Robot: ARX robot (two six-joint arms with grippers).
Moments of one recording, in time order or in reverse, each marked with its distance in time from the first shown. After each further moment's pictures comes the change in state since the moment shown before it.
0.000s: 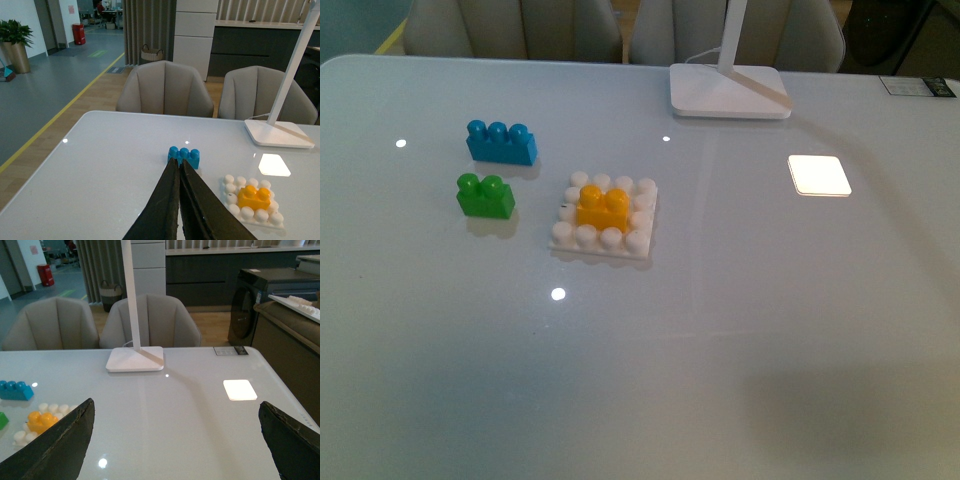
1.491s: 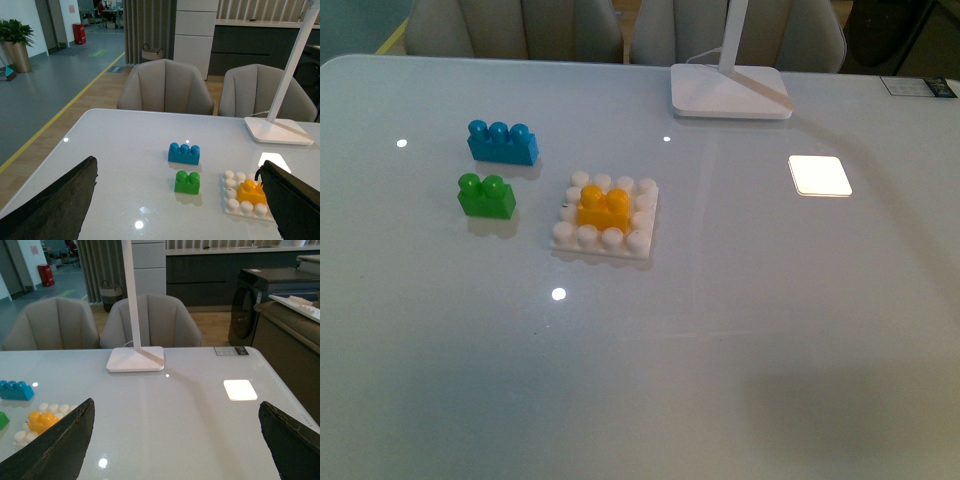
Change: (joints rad) left arm 0.000 -0.179 0.000 -0.185 0.000 0.003; right arm 0.000 0.000 0.000 0.000 0.000 0.000
